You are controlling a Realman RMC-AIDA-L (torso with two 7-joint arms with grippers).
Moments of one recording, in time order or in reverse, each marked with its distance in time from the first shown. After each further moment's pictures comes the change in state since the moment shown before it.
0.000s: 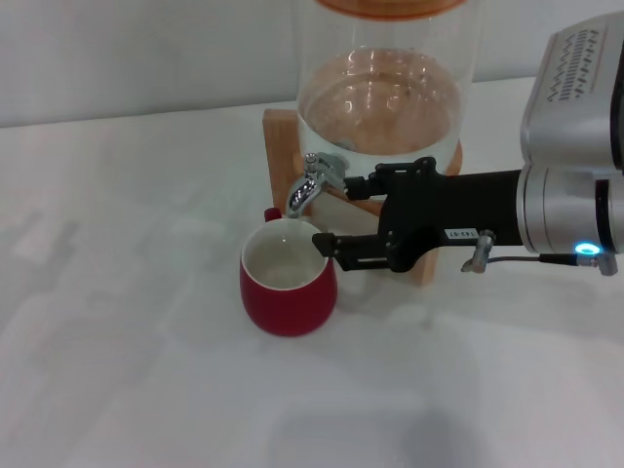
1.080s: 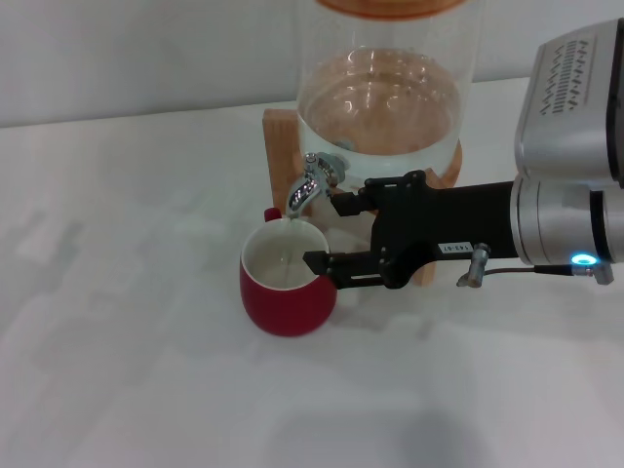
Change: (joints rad) left arm -0.001 -0.001 0.006 -0.003 0.001 -0.002 0.000; right arm 0.005 -0.002 -0.013 0.003 0.012 0.033 -0.004
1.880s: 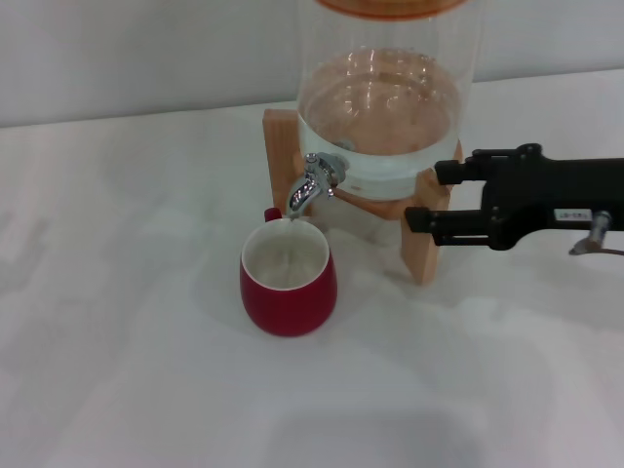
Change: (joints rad) left arm 0.004 0.028 -0.048 0.004 0.020 0.037 -0.115; right arm -0.092 0.002 0.270 0.003 0.106 0.164 -0.029
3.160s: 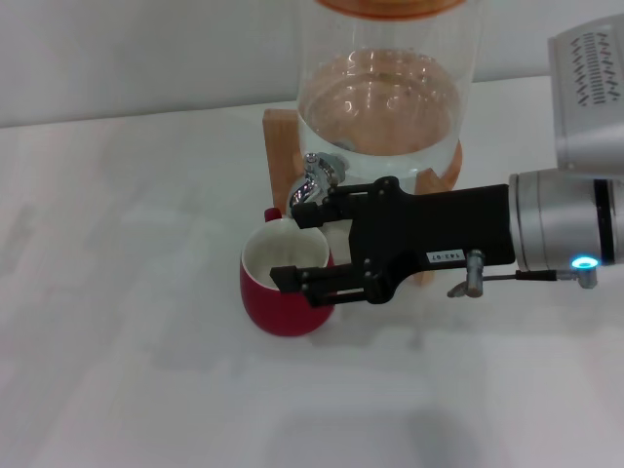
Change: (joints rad) left arm -0.029 0.014 -0.025 0.019 0.025 0.091 -0.055; right arm 0.140 -0.002 -0.220 -0.119 0.138 -0.050 -0.148
